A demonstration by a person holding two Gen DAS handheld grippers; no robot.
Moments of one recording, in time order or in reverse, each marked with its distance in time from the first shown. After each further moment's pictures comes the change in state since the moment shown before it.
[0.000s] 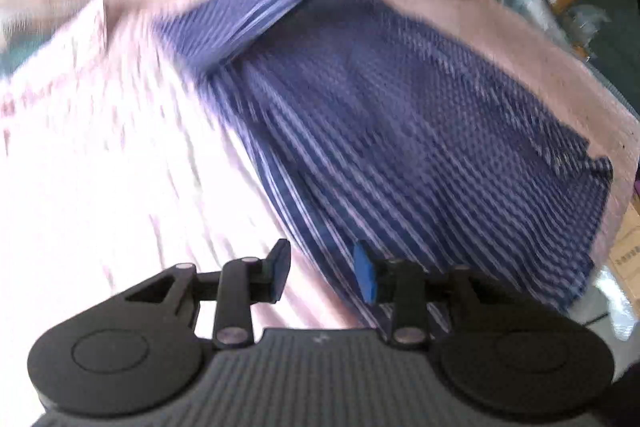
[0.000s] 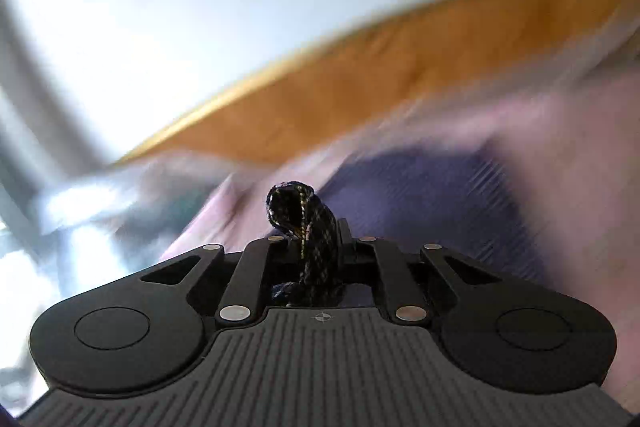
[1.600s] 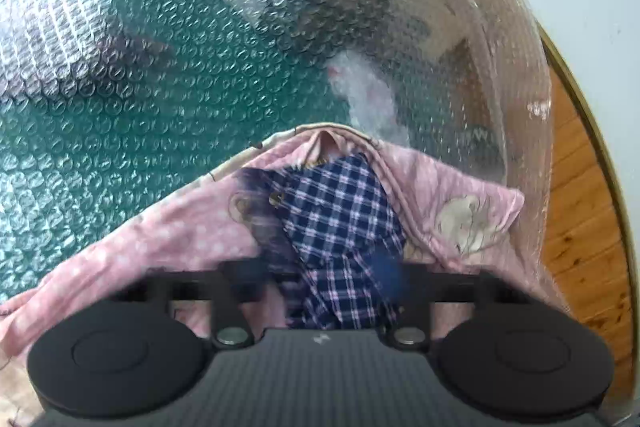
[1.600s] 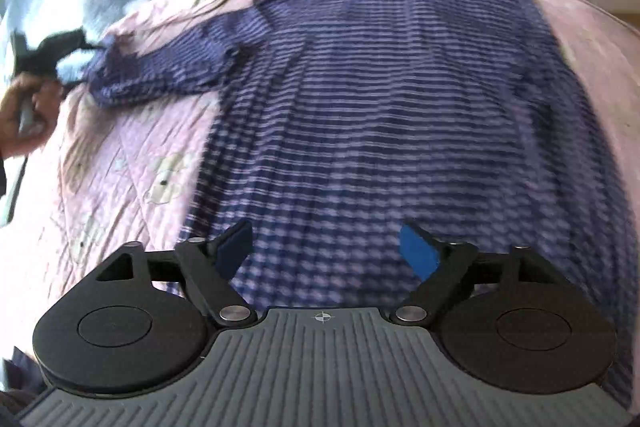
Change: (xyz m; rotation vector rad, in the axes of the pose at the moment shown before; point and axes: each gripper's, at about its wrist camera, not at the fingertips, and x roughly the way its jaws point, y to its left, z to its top) left arm 0.041 0.449 0.054 -1.151 -0.387 0.139; right arm 0.038 0.105 -0.215 -0.348 0.459 -0.117
